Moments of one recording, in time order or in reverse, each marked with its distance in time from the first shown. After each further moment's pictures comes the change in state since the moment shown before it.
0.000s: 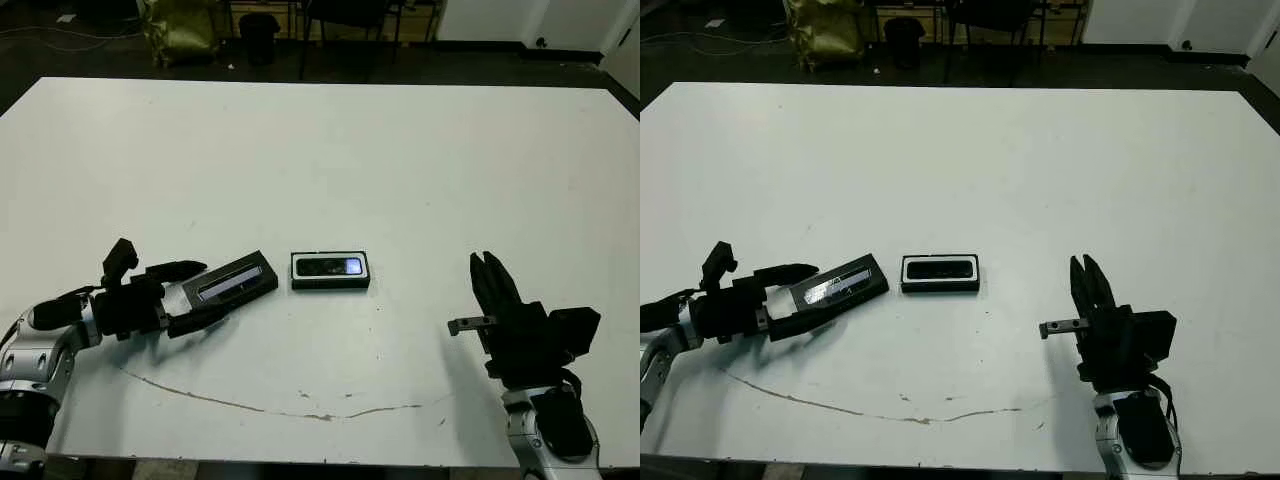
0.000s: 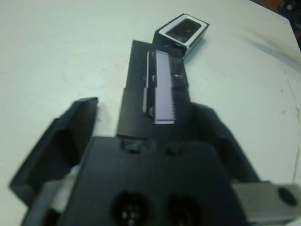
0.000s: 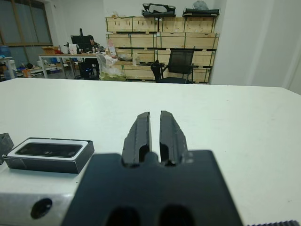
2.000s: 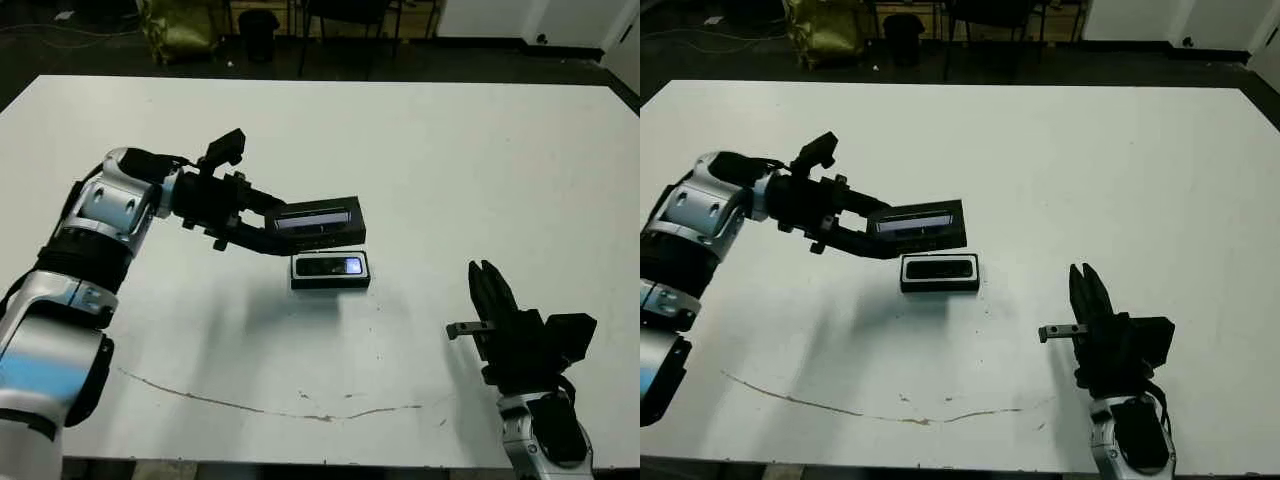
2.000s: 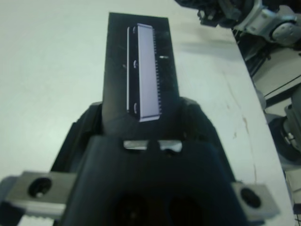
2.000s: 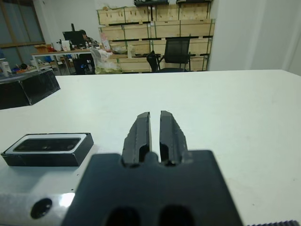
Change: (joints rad) left arm -0.650 -0.088 -0.309 0.174 0.182 0.165 -0.311; right arm 0.025 0.025 0.014 -0.002 0.022 0.030 -0.027
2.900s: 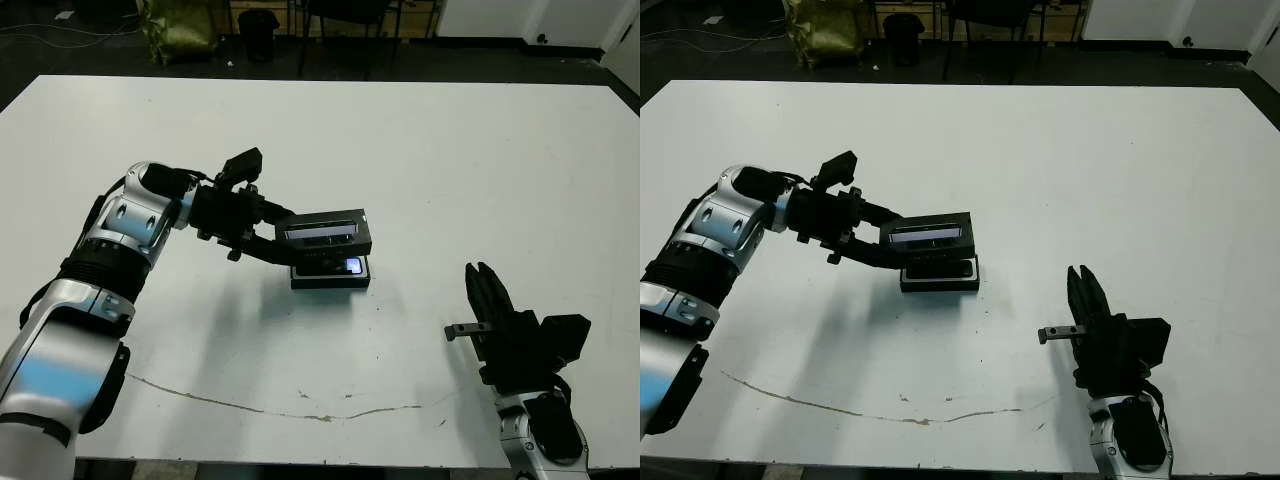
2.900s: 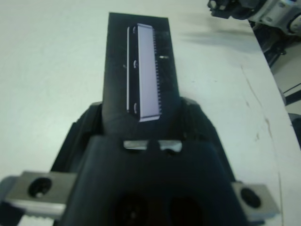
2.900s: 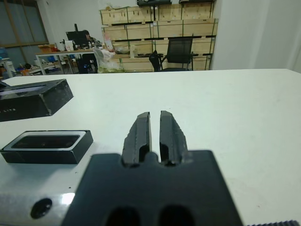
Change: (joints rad) left arm 0.040 -0.053 0.003 0.017 0.043 -0.066 0.090; right arm -0.015 -0.001 -0.010 0.053 0.010 -0.047 0.030
